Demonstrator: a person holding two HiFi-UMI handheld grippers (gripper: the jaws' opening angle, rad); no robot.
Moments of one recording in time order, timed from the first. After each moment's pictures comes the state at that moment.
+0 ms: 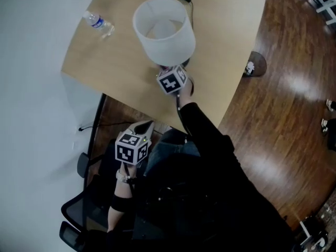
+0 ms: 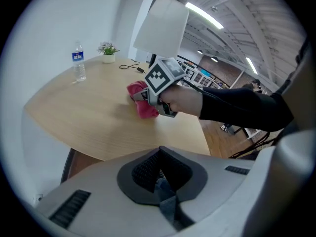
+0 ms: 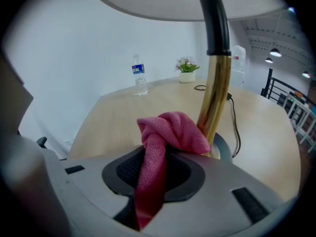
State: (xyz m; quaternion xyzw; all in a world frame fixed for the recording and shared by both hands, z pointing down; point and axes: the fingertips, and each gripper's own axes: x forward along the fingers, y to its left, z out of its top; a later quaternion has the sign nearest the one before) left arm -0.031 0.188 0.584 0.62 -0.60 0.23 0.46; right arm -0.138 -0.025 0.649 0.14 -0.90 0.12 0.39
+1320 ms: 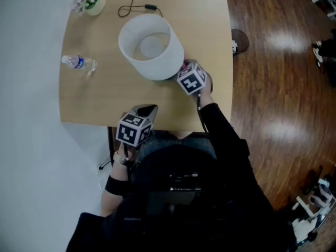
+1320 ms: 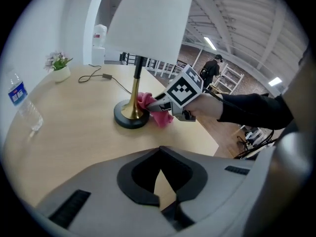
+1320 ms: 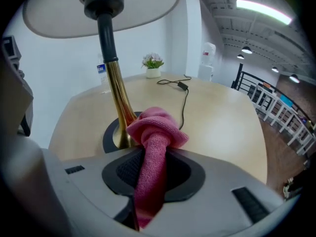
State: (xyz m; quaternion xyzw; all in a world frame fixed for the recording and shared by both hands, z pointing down) left arm -0.108 0.082 0.582 0.77 -0.42 0.32 0.37; right arm -0.059 -0.099 0.656 0.28 -0.85 0.14 0.42
